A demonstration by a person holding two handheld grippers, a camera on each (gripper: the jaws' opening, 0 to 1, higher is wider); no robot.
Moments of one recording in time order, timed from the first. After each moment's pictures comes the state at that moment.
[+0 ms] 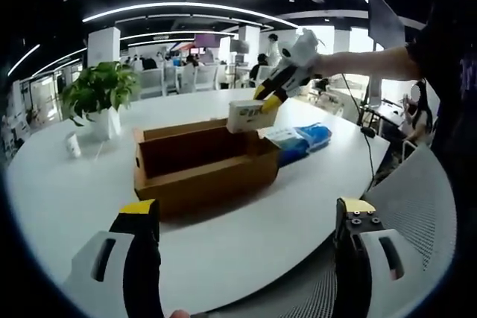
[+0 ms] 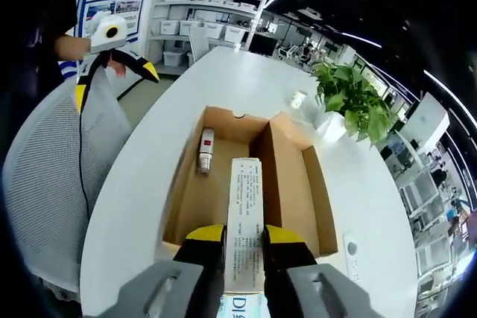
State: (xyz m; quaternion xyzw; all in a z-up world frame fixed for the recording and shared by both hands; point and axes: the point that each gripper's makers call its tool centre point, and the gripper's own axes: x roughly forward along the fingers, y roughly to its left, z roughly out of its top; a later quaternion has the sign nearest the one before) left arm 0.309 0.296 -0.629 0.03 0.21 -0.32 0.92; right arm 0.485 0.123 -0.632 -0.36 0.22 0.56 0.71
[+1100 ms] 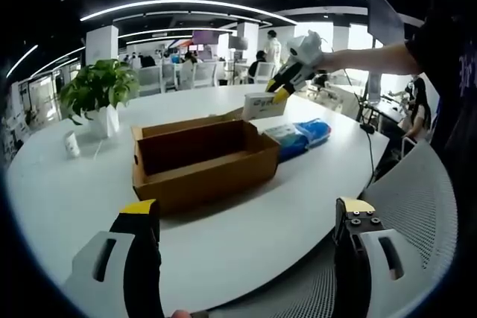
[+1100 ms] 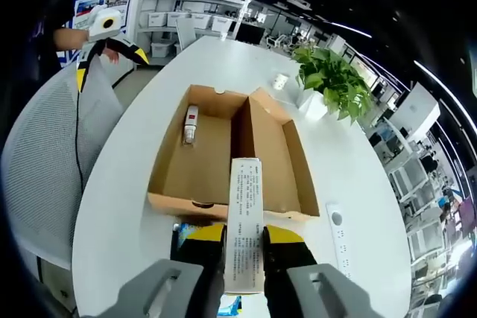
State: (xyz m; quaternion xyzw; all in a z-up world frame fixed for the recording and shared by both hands) left arm 0.308 0.294 -0.633 0.04 0.22 -0.32 0.92; right arm 0.510 0.058 -0.639 -0.38 0.24 0.52 0.73
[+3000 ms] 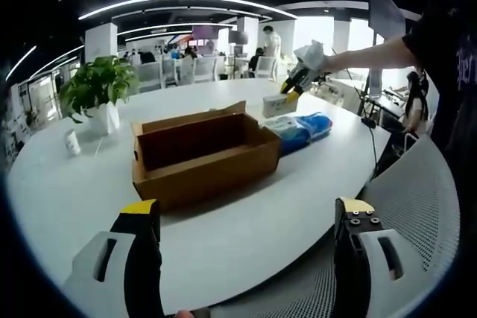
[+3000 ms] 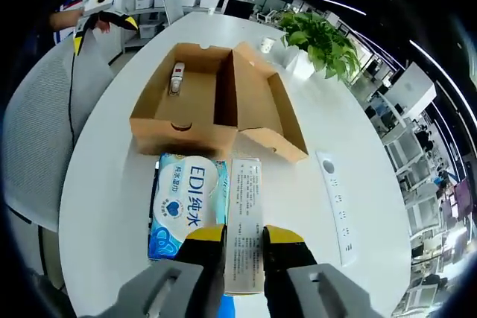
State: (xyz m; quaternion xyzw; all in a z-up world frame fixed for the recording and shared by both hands) left arm 0.307 0.295 -0.639 0.05 0.23 -0.32 0.92; right arm 0.528 -0.027 -0.678 -0.40 0.30 0.48 0.72
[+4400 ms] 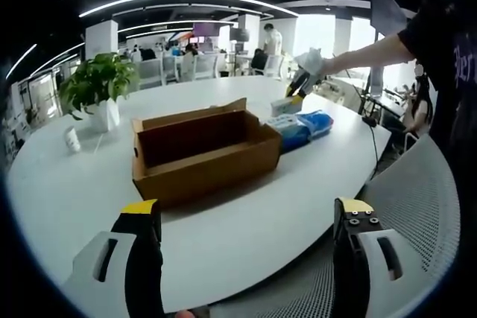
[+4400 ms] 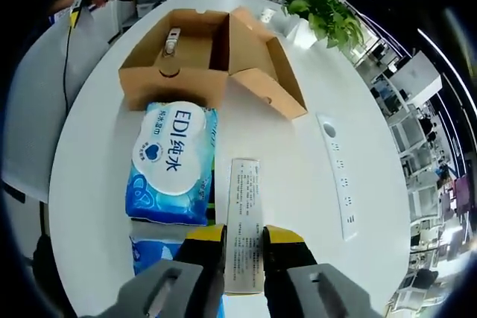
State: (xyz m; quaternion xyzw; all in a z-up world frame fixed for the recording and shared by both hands) left arm 0.307 0.296 -0.643 0.05 0.24 -0.32 0.92; right arm 0.539 -0.074 -0.709 -0.44 0.35 0.45 0.70
